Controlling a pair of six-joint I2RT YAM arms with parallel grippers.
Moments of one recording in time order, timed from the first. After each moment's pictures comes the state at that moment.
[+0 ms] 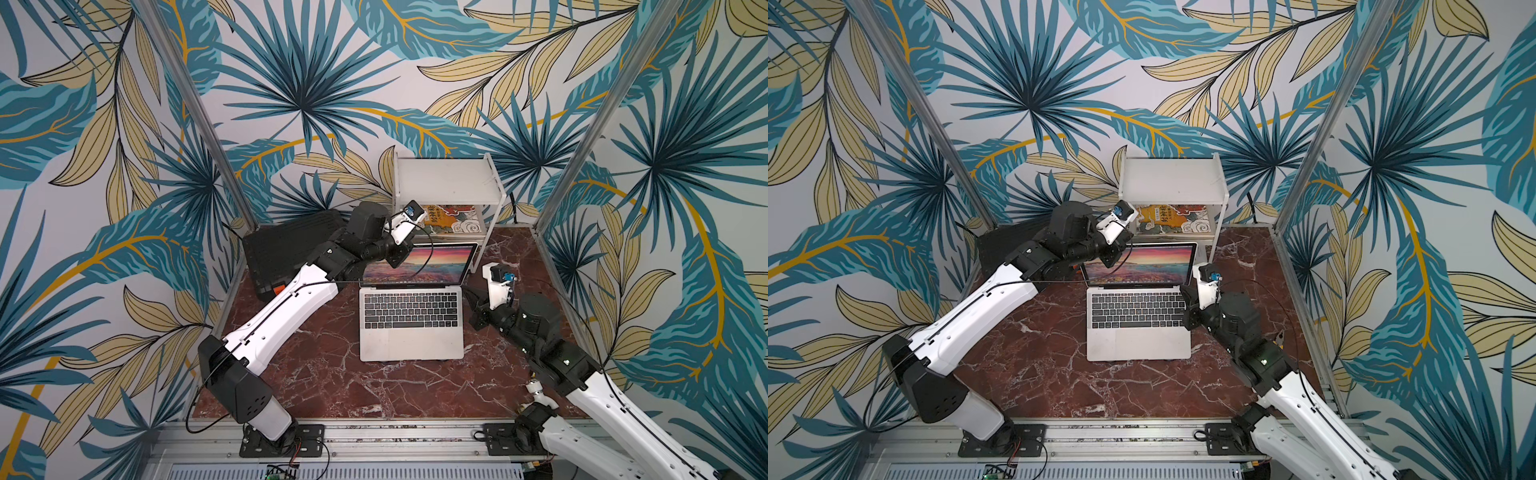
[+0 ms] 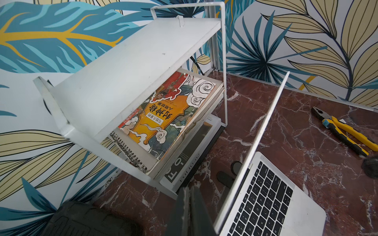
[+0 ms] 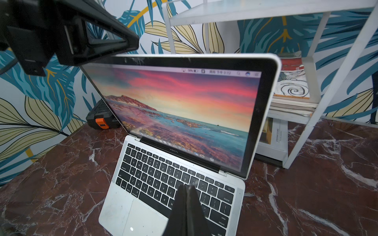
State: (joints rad) left arm -0.65 1.58 1.66 -0.49 0.12 0.27; right arm 0.70 0.74 0.76 -0.23 0.07 0.17
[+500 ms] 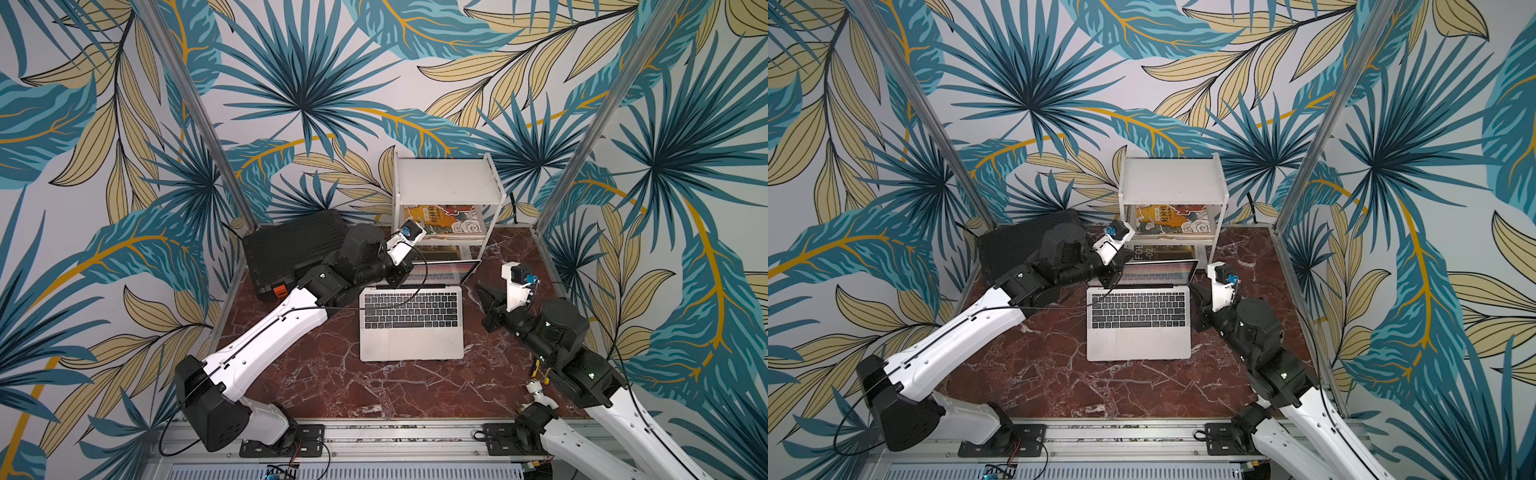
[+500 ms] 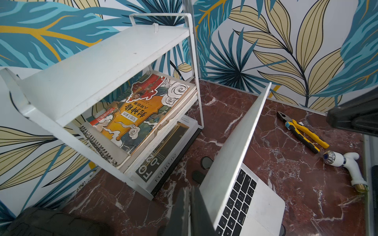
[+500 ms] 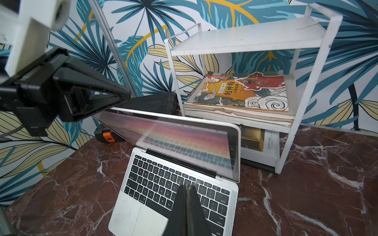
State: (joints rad) left arm -0.71 1.41 1.41 -0.35 0.15 0.18; right arm 0.70 0.66 0.82 -0.32 0.08 0.20
